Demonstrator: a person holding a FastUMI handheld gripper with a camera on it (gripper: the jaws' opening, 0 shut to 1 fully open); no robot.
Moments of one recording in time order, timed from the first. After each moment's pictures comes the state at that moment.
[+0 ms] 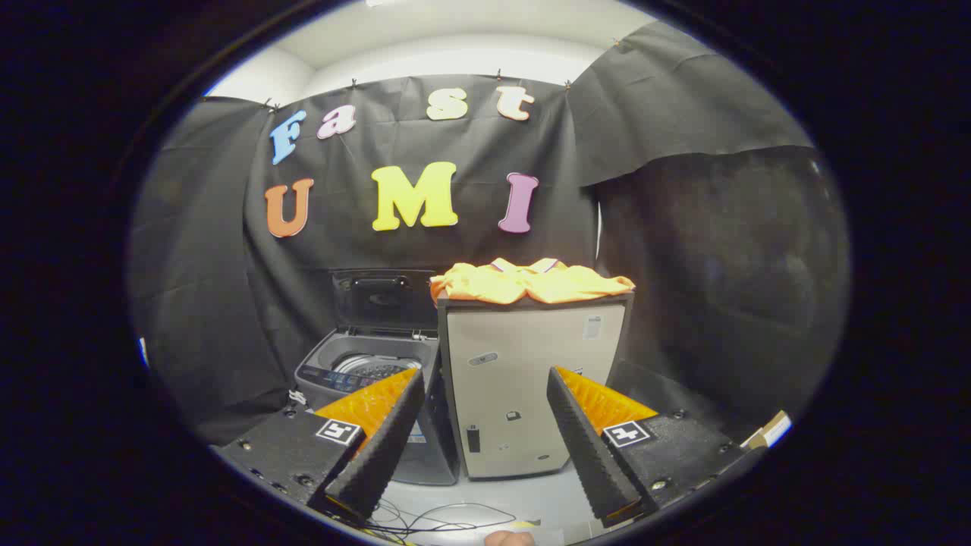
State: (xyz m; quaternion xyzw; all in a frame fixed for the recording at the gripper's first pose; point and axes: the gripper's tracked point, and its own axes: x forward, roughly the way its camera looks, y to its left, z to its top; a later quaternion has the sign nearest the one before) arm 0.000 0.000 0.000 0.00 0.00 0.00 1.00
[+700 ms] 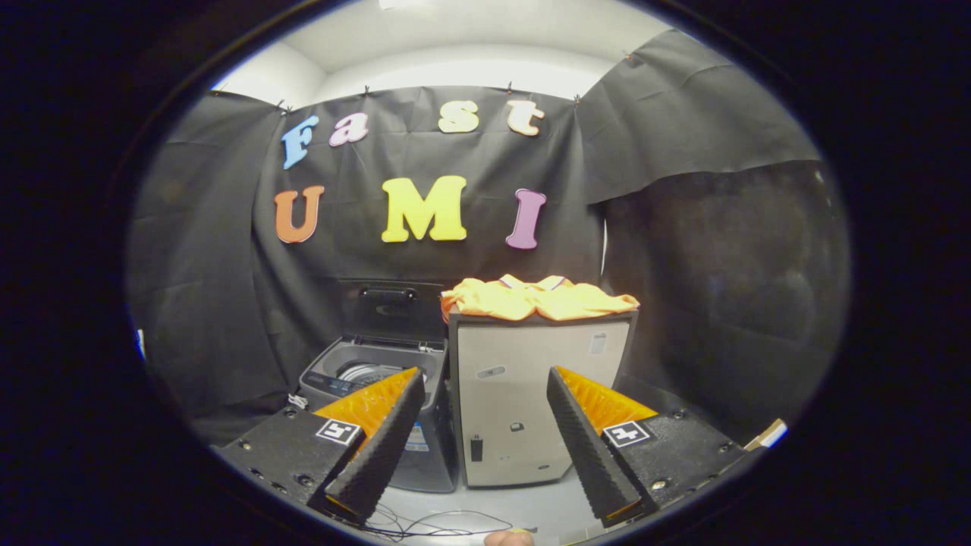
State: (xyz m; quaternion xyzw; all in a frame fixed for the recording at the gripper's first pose) arm -0.008 0.016 0.016 -0.02 -0.03 0.01 1.00
